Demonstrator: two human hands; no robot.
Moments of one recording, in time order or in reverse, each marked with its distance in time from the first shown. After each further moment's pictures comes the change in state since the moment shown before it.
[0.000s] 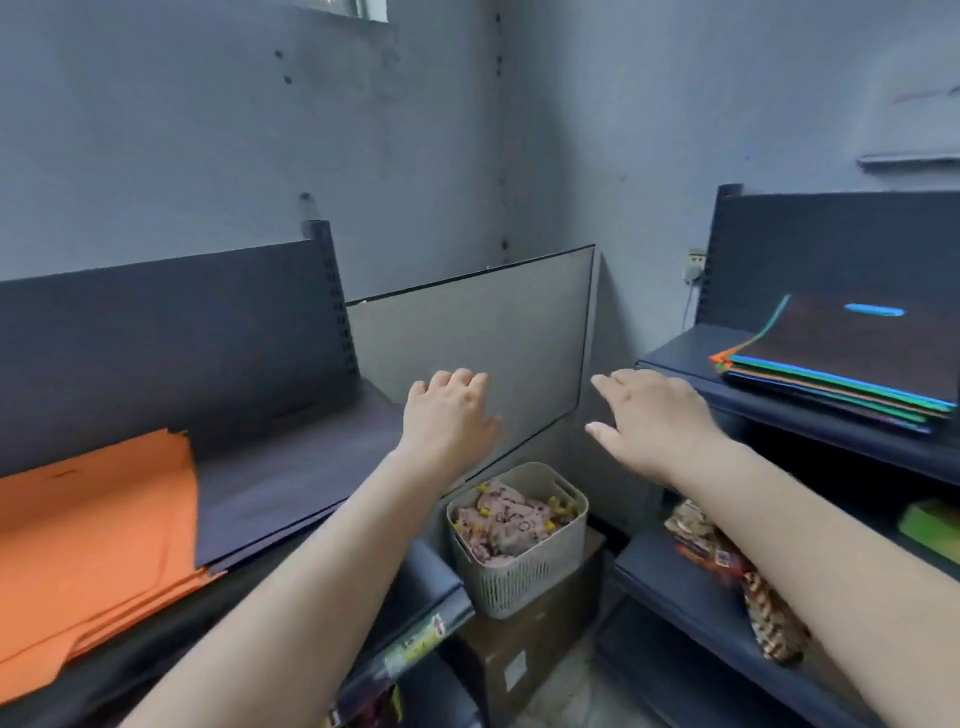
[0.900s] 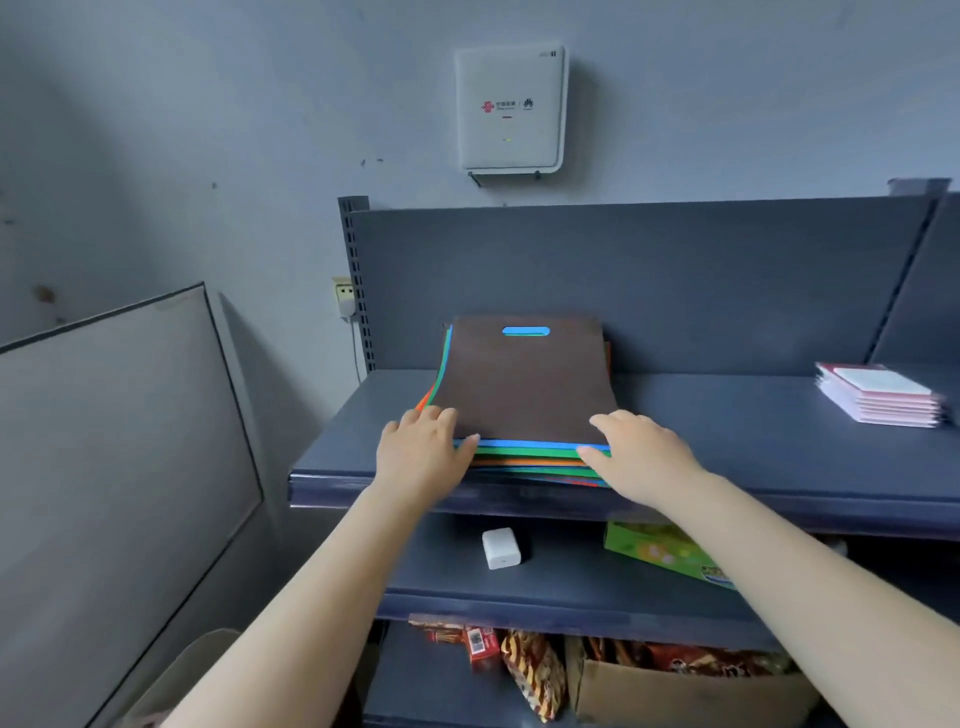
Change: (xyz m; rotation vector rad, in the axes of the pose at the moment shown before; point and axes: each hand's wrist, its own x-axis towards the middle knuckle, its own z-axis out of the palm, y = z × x) left_hand 0.298 0.334 0.164 -0.287 -0.059 0.562; right_hand 0.019 0.354 0.126 0.019 -0.203 0.831
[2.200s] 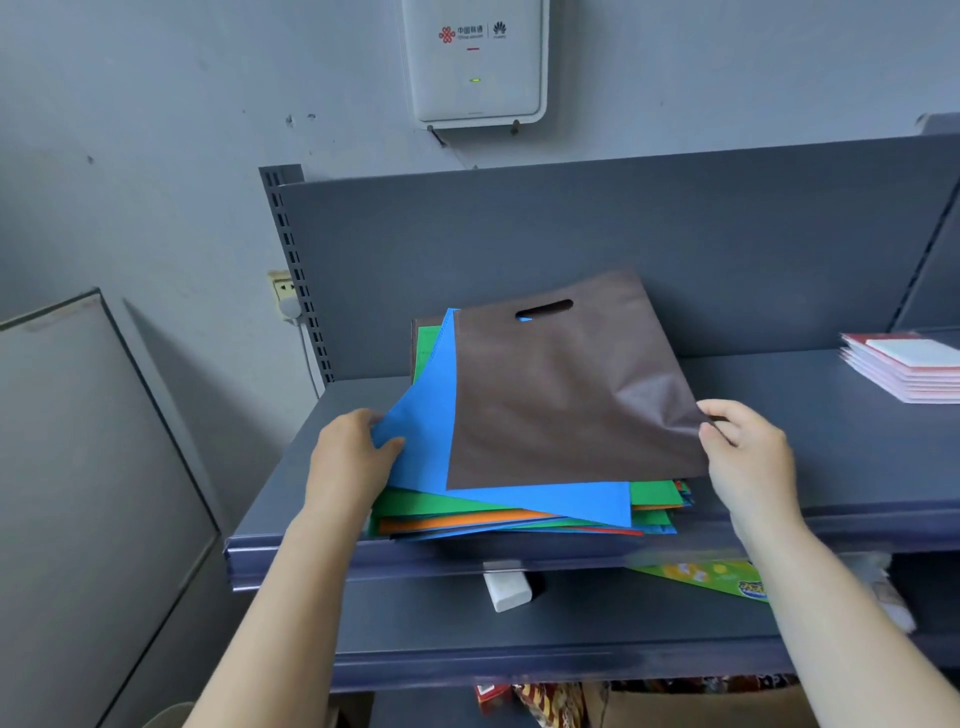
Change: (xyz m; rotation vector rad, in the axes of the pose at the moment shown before) left_hand 0.079 -0.061 0.036 -0.584 0.102 -0.276; right_hand 0.048 0.056 0.061 0.979 0.633 0.471
